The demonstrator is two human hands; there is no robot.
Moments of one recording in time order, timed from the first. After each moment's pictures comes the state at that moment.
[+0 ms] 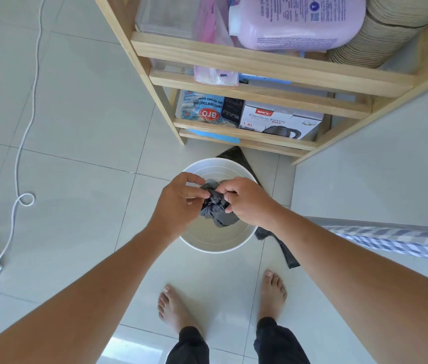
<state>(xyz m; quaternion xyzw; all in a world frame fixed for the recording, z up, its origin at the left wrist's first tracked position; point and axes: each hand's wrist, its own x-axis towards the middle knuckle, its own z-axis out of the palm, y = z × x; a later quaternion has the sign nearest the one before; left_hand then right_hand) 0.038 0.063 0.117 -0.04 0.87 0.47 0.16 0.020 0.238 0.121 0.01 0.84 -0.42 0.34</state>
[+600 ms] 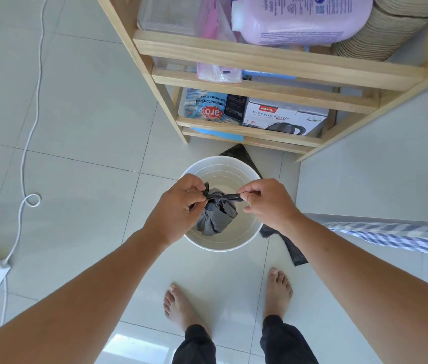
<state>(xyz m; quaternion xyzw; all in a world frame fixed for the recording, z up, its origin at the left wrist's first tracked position) 0.044 0.039 0.099 0.17 0.91 0.36 0.10 0.035 0.259 0.114 0.15 0.81 -0.47 0.30</state>
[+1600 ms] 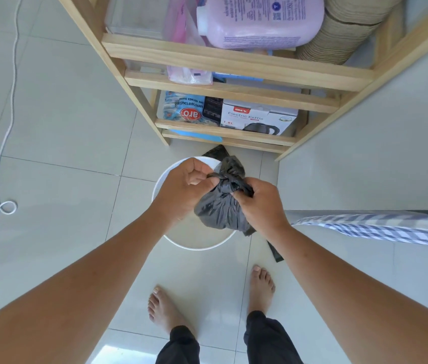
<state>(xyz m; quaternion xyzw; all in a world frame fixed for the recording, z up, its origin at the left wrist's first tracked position) 0.021 0.110 0.142 -0.07 0.75 0.61 0.24 0.058 0.286 0.117 0.15 0.86 -0.47 0.13</state>
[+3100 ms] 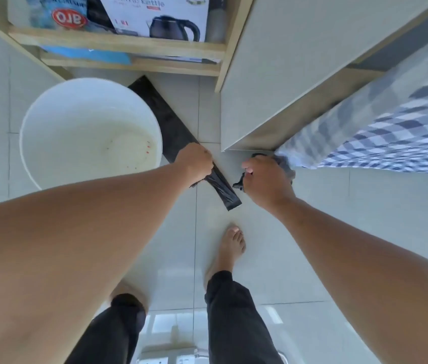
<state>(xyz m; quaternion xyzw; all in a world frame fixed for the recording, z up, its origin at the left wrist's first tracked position) 0.094 0.317 -0.059 -0.09 0.81 0.37 0.45 0.182 0.470 -0.022 0.16 0.94 -0.22 0.22</state>
